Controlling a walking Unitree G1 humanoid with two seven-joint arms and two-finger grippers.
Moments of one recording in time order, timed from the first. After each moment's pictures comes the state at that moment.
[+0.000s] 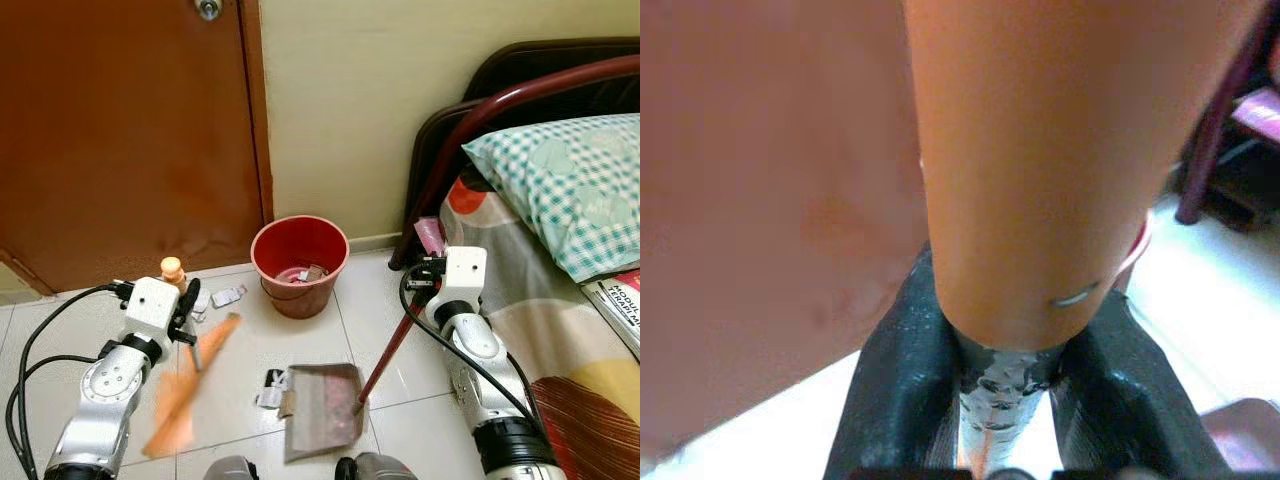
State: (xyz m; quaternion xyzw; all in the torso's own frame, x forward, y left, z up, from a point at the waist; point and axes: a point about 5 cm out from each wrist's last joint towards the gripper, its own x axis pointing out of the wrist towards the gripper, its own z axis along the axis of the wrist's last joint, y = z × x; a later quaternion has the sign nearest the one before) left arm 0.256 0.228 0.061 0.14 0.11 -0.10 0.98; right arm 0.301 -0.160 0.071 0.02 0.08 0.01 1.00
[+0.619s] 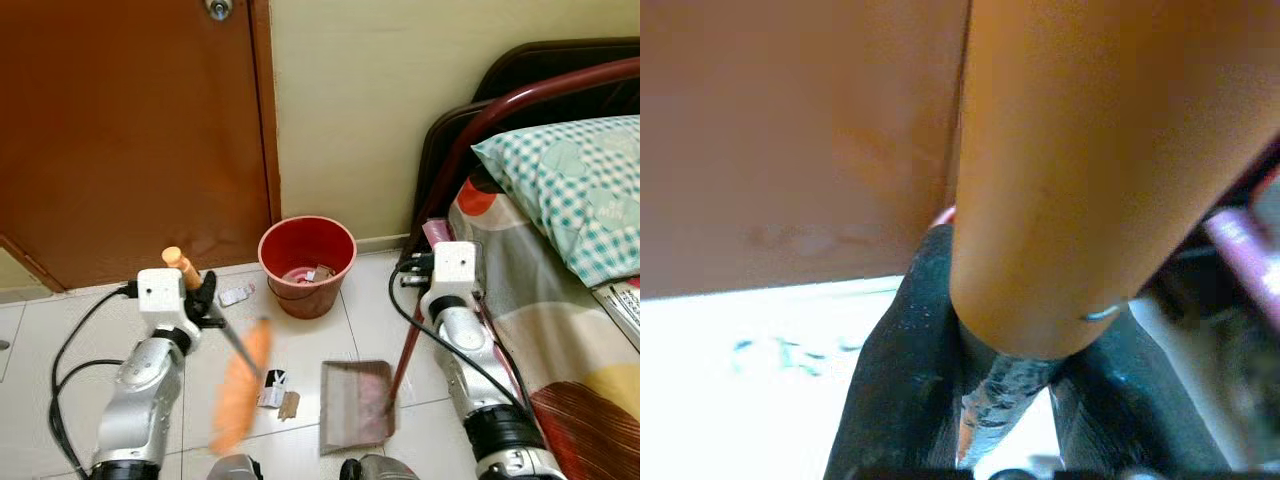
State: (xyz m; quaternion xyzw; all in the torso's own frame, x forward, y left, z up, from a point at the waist) left arm 0.266 0.177 0.068 -0.09 0.12 -0.05 0.99; right arm 0.309 -0.149 0.065 -0.03 0.10 -0.01 0.99
